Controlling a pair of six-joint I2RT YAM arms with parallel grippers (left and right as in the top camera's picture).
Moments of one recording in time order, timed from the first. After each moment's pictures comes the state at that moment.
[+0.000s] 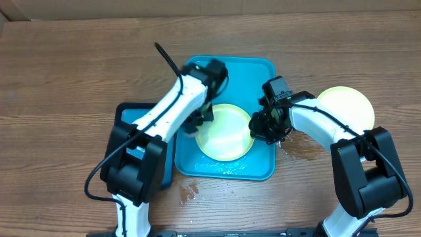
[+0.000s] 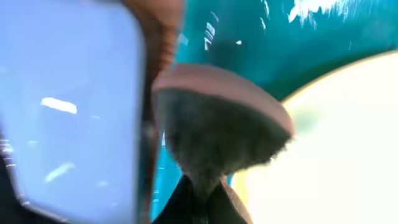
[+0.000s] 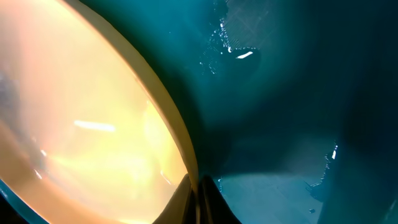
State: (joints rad) left arm -0.49 2.03 1.61 -1.26 -0.22 -0.67; right arm 0.35 1.85 1.10 -0.69 -0.35 0.50
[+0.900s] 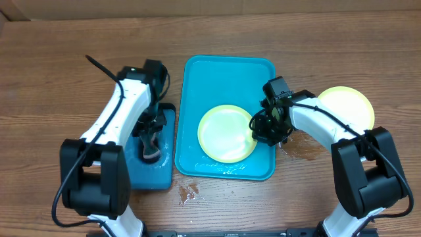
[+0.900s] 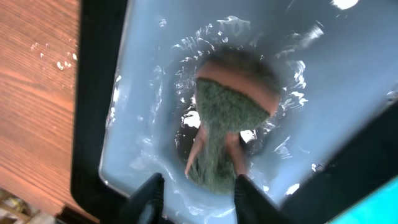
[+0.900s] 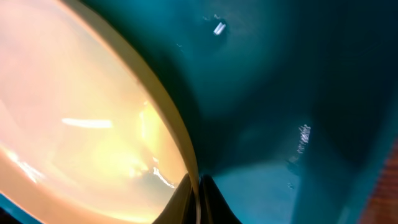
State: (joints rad) left arm -0.16 1.84 1.38 -1.26 -0.24 -0.58; right arm 0.34 1.85 1.11 -0.76 -0.34 0.50
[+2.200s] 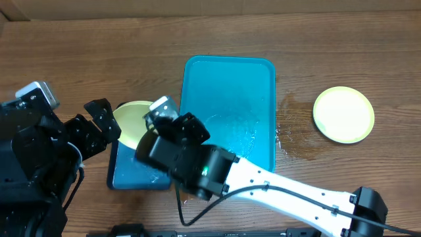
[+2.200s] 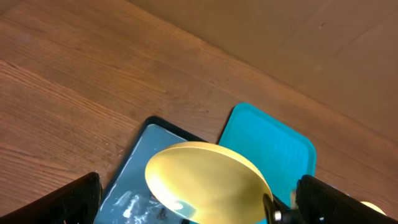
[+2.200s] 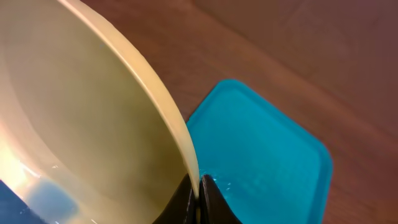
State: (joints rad) left arm 0.04 1.02 1.74 -1.36 -0.04 -0.46; right arm 1.20 1.74 1.60 -0.74 0.74 0.30
